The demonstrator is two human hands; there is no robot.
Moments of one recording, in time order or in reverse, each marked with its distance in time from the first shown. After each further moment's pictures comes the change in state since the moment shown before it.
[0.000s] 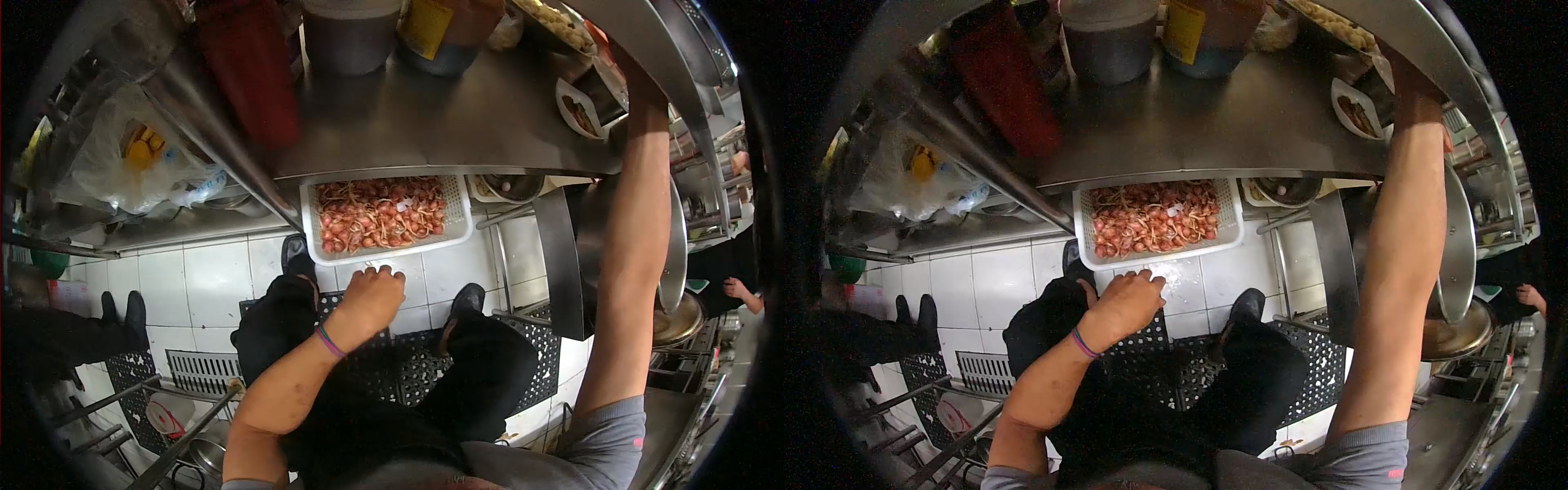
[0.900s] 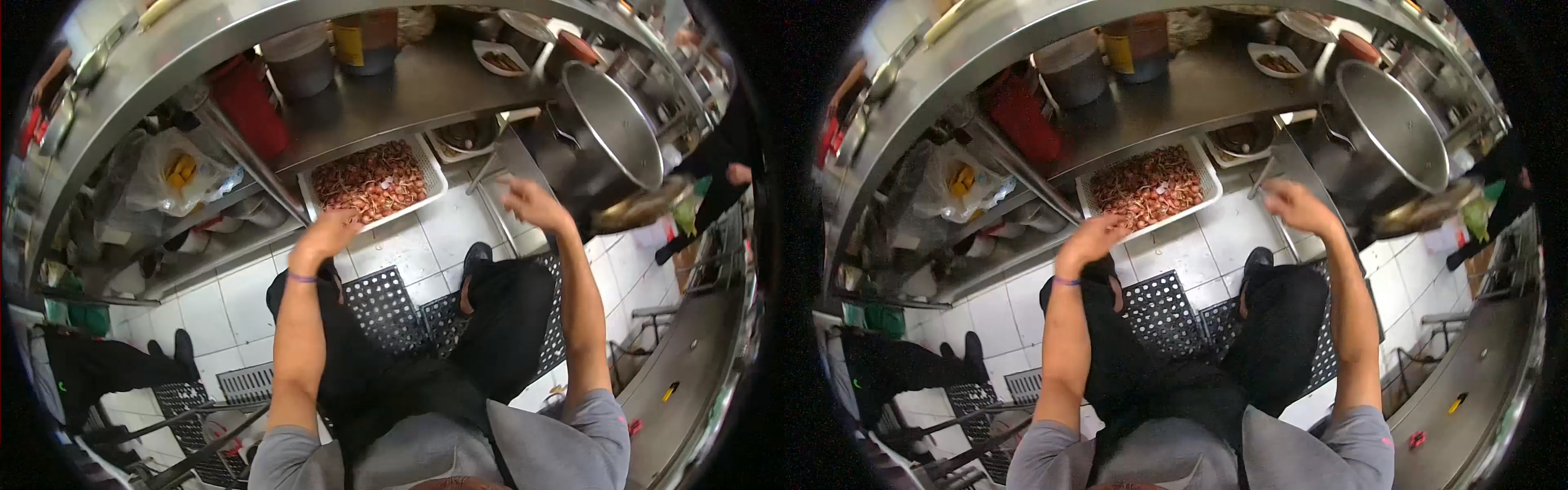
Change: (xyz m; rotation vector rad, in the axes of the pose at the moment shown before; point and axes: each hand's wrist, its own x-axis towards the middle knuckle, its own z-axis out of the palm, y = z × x) left_hand -0.032 -0.047 -0.039 -0.203 0.181 0.071; right_hand -0.386 -0.052 -0.085 -0.515 -0.672 0.563
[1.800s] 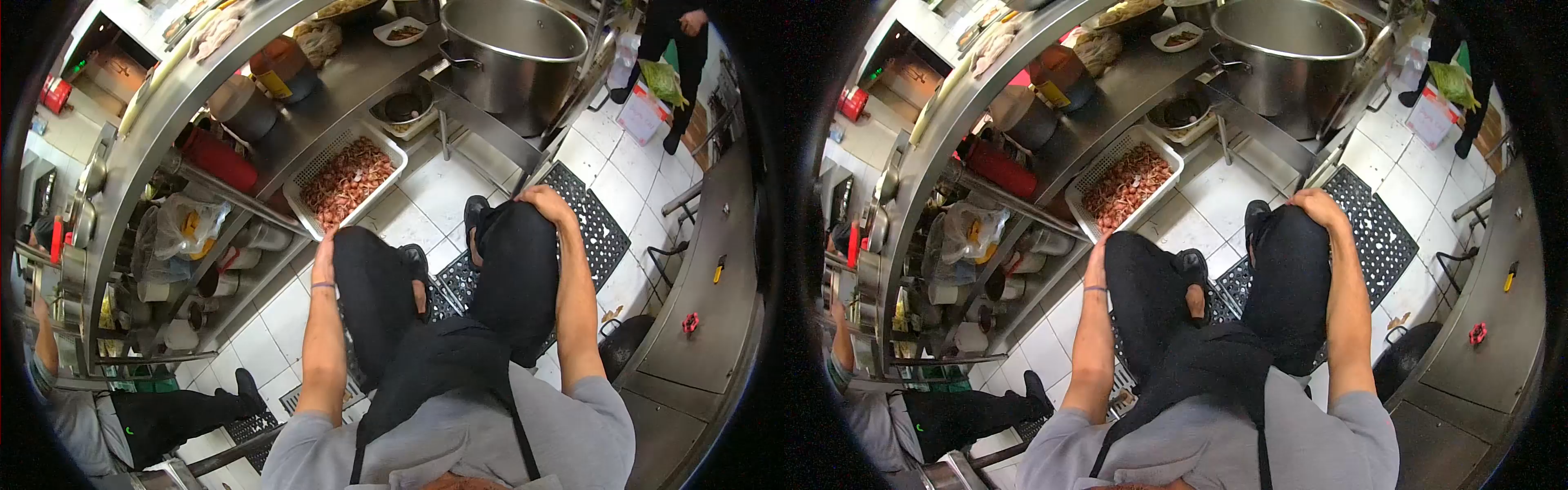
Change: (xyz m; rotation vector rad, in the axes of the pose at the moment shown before) left_hand -0.019 -0.050 0.107 -1.294 0.081 -0.565; right_hand -0.199 0.142 0.065 0.369 0.301 0.383
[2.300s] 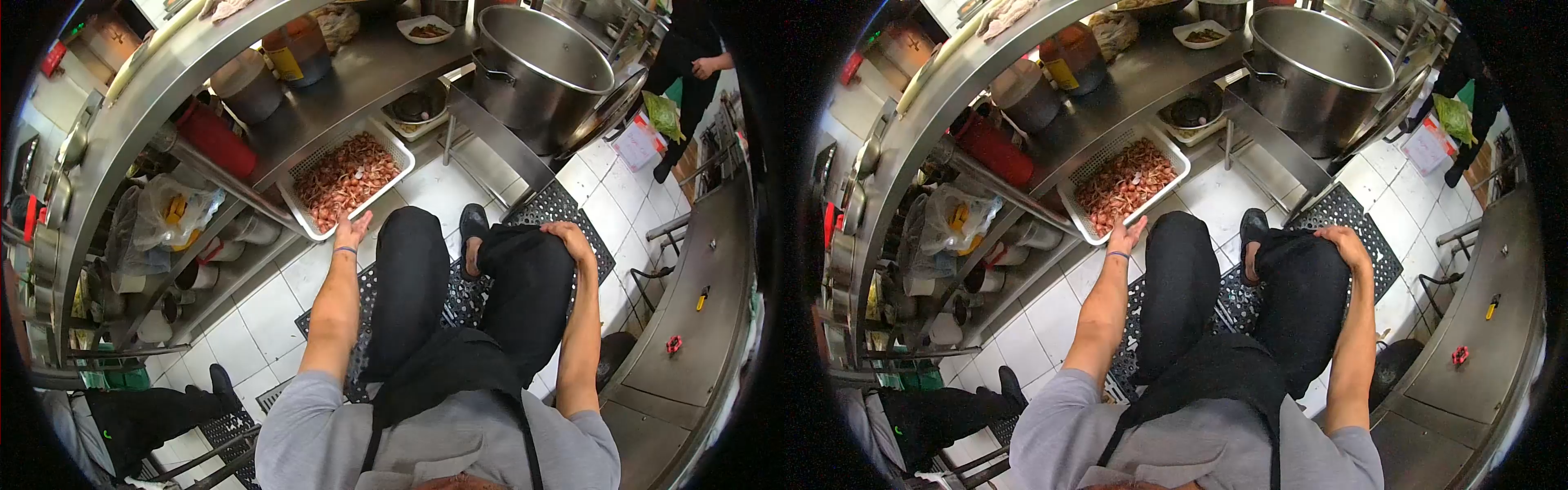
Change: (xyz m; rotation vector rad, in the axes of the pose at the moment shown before) left_hand 0.165 -0.063 0.001 -0.796 0.065 -0.096; right_hand -0.041 0.023 -0.014 0.237 0.064 0.042
